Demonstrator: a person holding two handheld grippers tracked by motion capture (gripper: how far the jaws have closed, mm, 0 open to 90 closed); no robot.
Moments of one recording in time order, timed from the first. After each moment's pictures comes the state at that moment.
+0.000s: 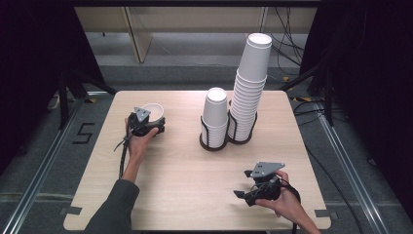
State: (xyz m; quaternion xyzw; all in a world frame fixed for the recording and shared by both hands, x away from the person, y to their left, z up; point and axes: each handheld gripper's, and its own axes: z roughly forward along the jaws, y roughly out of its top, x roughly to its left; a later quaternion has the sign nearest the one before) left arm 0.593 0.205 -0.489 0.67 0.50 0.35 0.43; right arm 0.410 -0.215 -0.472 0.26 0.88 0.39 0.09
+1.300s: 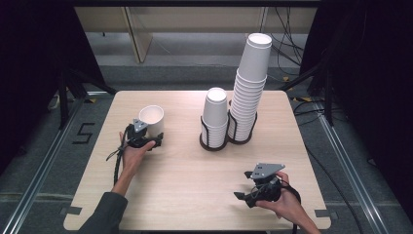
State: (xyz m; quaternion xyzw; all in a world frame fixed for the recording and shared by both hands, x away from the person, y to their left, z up) left arm 0.555 0.216 -0.503 0.72 0.49 0.29 0.39; right arm 0.407 -0.215 -0.473 0.26 0.88 0.39 0.09
